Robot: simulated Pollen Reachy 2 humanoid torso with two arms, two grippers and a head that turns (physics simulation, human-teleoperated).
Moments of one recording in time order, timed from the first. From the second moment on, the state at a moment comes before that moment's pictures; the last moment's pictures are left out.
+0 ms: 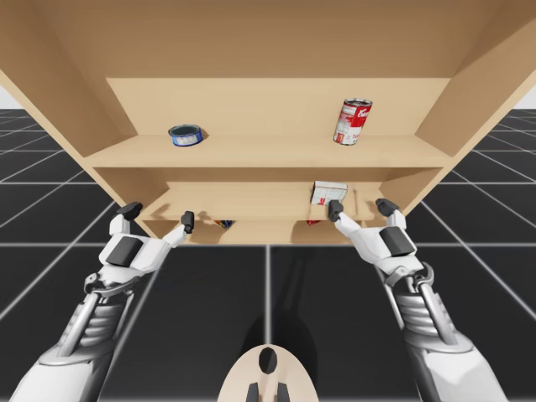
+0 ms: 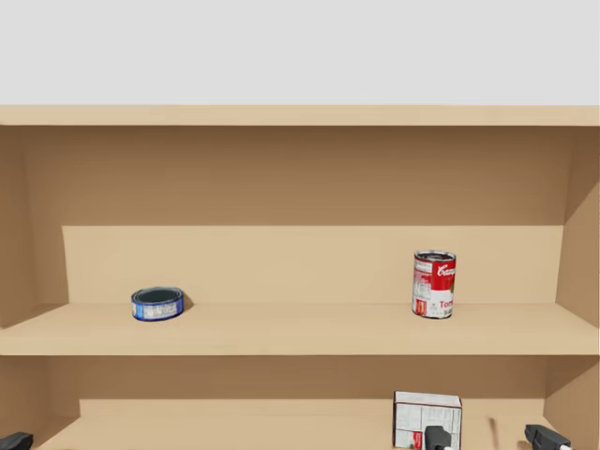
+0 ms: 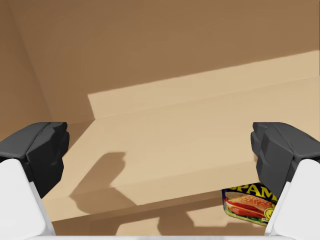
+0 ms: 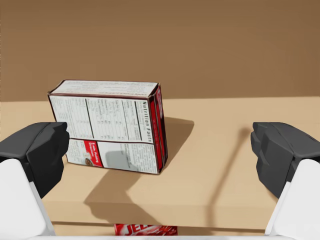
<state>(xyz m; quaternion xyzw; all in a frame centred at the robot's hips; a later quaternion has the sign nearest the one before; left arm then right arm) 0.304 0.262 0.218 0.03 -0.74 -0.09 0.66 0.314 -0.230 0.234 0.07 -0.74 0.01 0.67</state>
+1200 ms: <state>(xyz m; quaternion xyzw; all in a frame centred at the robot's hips) 0.246 0.229 0.299 -0.03 -0.76 -0.11 0.64 0.311 -0.227 0.236 0.06 -0.74 0.02 0.67</state>
